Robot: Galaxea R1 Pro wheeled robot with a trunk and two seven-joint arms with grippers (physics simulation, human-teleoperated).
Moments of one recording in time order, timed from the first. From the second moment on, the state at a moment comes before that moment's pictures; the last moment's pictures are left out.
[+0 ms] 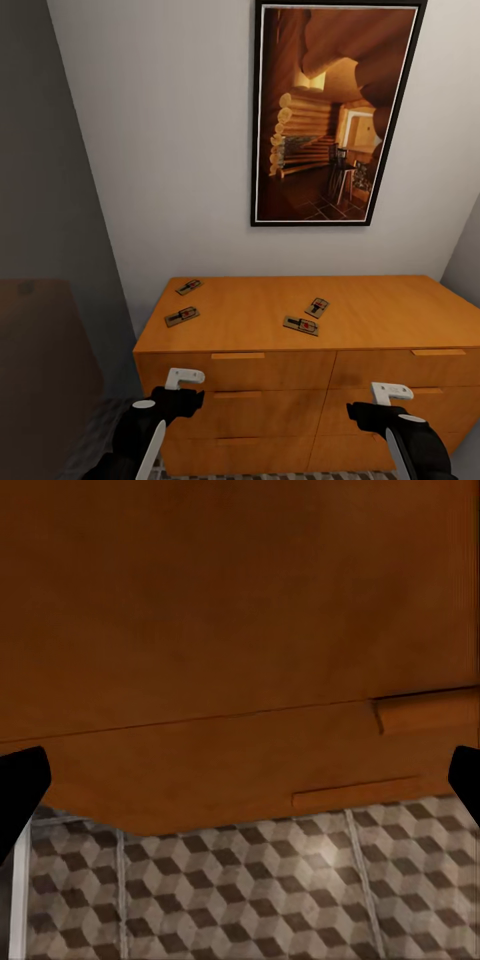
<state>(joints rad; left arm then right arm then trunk) -0.15 -0.08 -0.18 -1.53 0.04 0.85 0.10 -0.09 -0.04 -0.16 -1.57 0.06 0.89 -0.02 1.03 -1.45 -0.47</state>
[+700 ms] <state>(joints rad) -0.16 -0.09 -0.18 -1.53 0.04 0.89 0.10 -0.09 -0.04 -0.16 -1.57 0.06 0.90 -0.02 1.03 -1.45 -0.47</state>
